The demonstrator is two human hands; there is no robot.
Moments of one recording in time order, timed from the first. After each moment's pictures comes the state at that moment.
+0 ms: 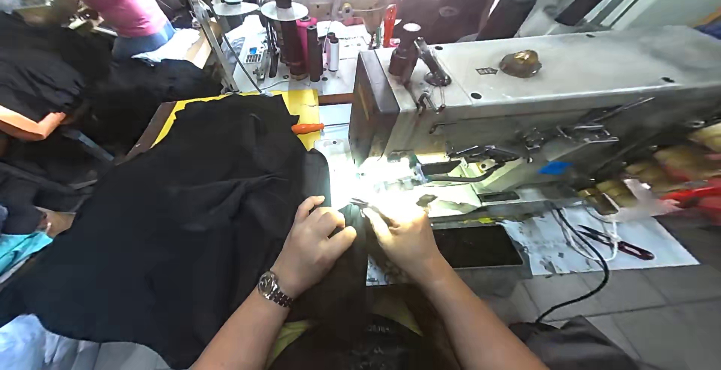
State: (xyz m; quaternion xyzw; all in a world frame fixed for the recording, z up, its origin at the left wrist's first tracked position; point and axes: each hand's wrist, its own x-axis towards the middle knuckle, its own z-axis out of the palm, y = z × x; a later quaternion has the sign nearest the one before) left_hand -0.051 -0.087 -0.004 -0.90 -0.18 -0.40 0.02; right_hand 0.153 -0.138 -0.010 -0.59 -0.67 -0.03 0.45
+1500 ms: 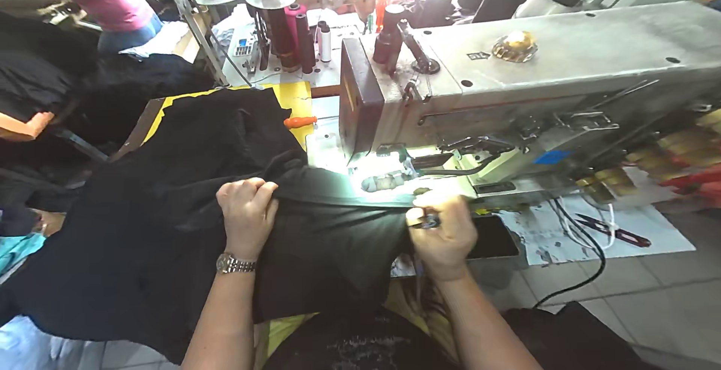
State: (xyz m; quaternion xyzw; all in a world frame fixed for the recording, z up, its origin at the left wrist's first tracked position) left_hand -0.112 -0.033 -0.027 -0.81 -0.43 -0.38 0.13; right_hand 0.195 -0.155 -0.030 -0.58 -0.57 -0.18 0.56
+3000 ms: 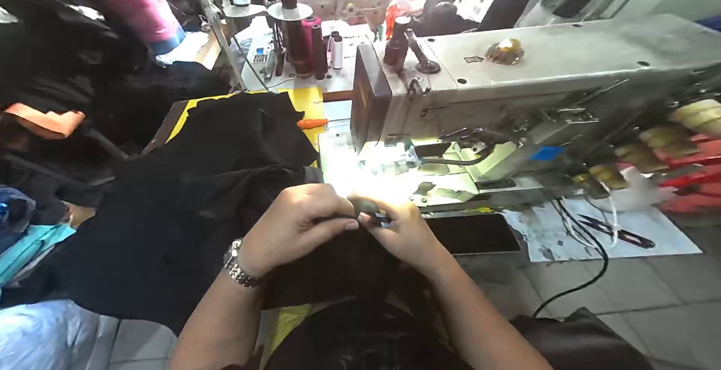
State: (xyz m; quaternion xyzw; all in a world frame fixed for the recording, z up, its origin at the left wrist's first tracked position) left_hand -0.075 -0.083 0.086 -0.90 -0.10 -0.33 -0.28; right_hand 0.150 -0.154 0.007 -0.49 -0.71 0.17 0.47
